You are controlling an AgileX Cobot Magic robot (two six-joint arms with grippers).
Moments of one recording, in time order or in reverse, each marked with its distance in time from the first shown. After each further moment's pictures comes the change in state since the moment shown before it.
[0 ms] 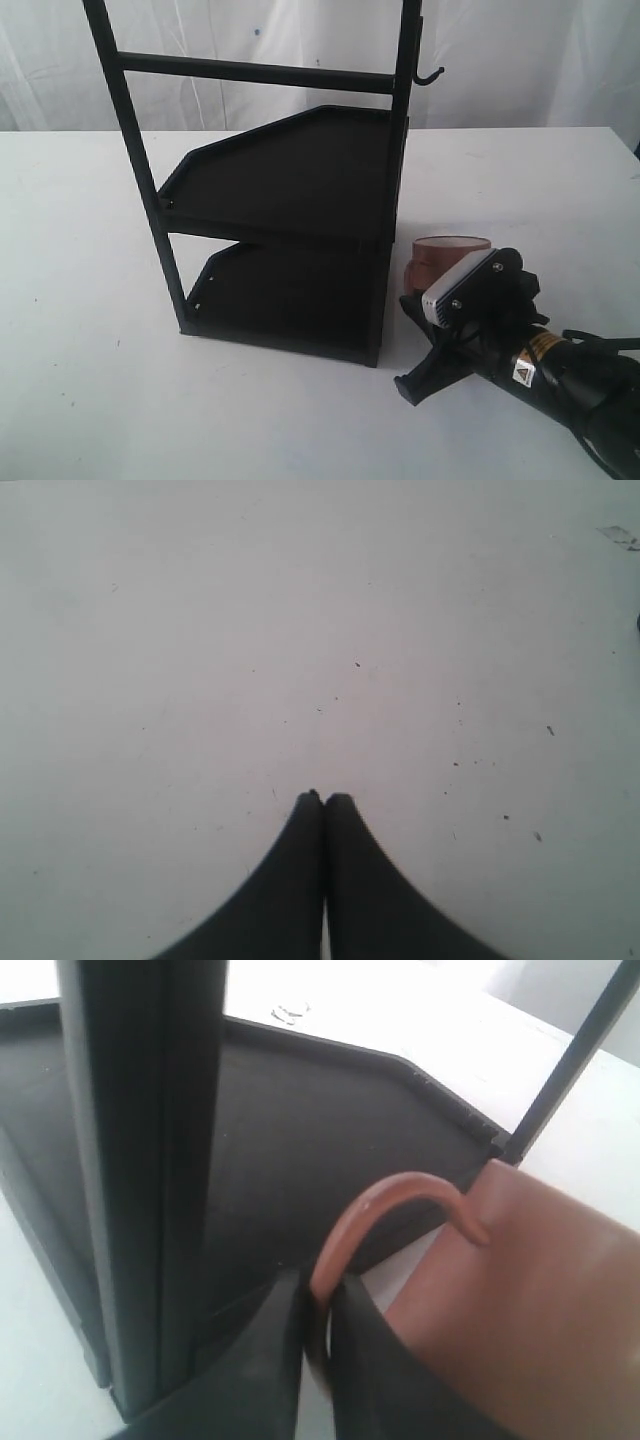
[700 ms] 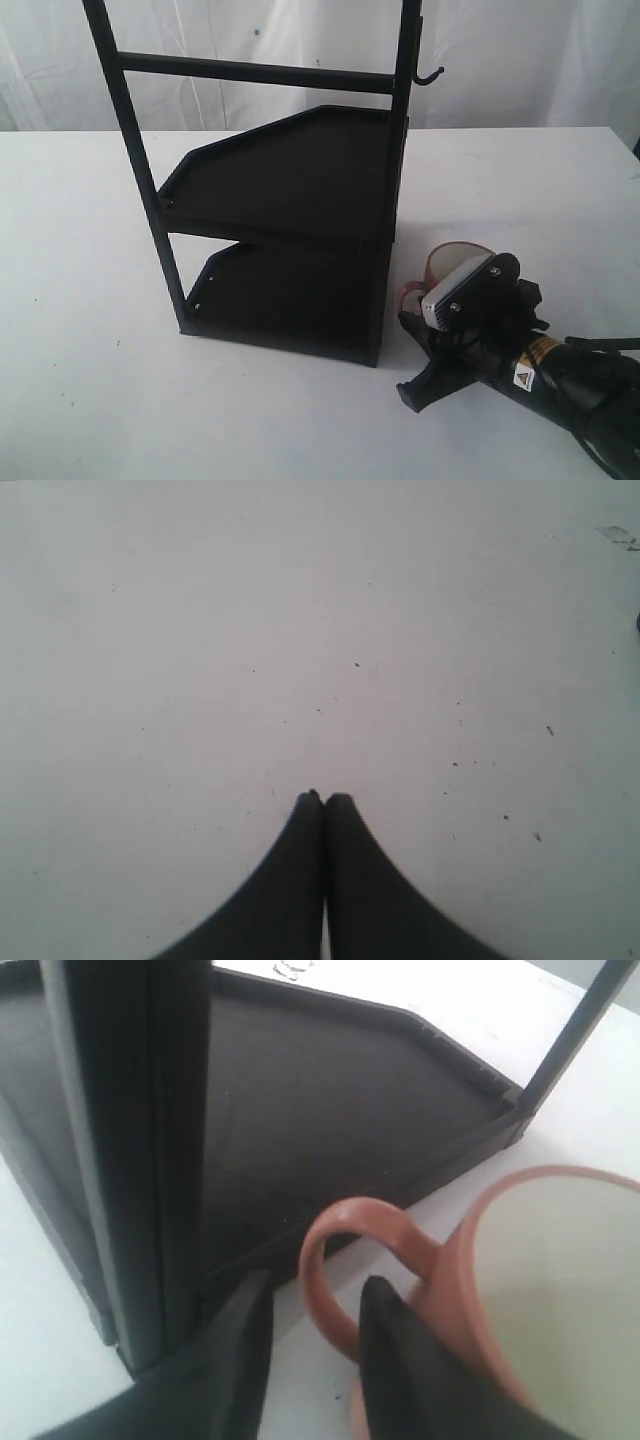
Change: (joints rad) left arm 0.000 0.000 0.000 0.000 0.000 0.000; right arm 0.000 0.000 0.000 0.000 0.058 0.032
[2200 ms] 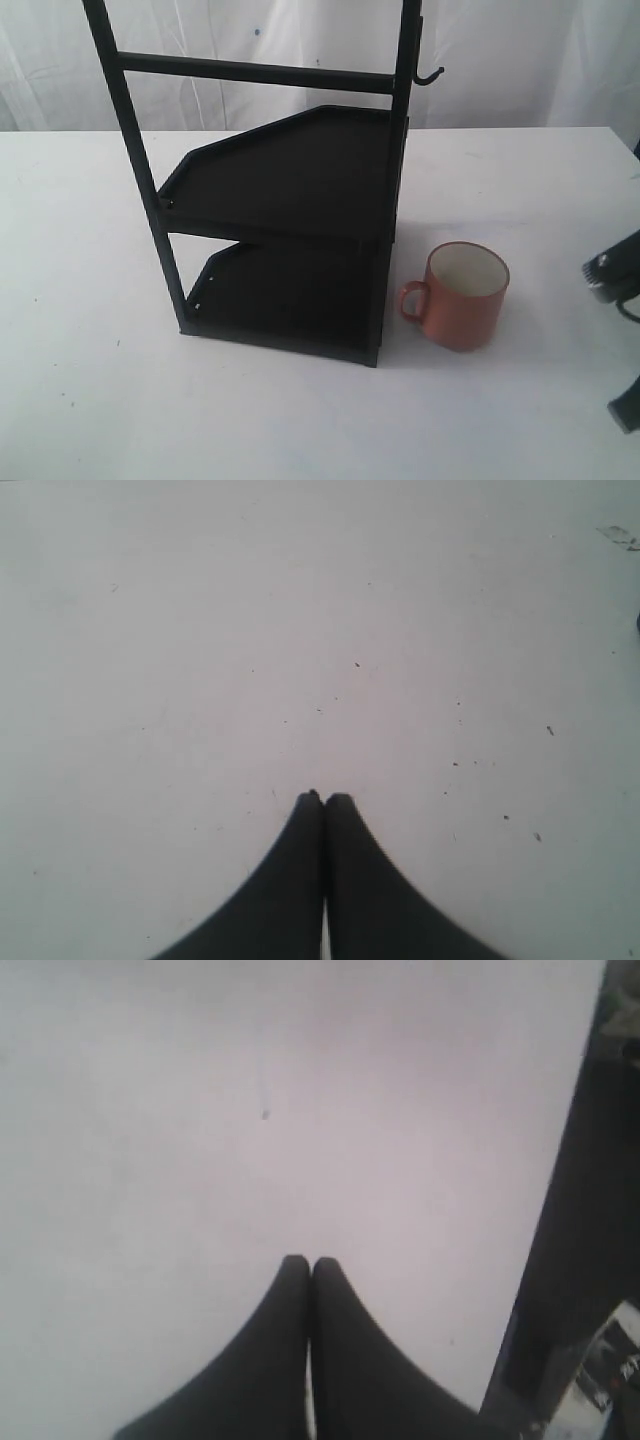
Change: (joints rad) left arm 0.000 0.000 0.000 0.000 0.000 0.000; right arm 0.000 -0.664 -0.273 -0.337 1.937 0.441
